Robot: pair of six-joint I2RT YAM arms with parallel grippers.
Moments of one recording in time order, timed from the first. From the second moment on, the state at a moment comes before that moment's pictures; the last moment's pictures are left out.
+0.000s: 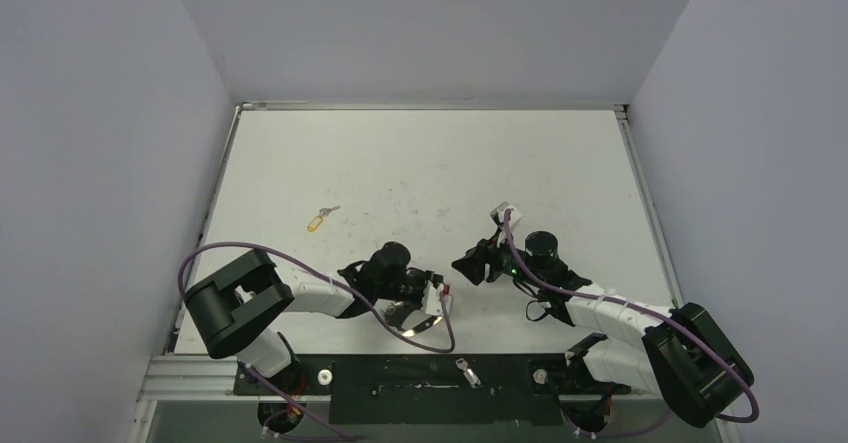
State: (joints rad) left arm -0.96 1.56 0.49 0.50 0.47 0.76; right arm 0.56 1.15 0.26 0.56 -0.42 0.30
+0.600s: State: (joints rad) left arm -0.88 1.63 0.59 0.36 0.61 0.76; right arm 0.55 1.14 0.26 0.56 -0.42 0.31
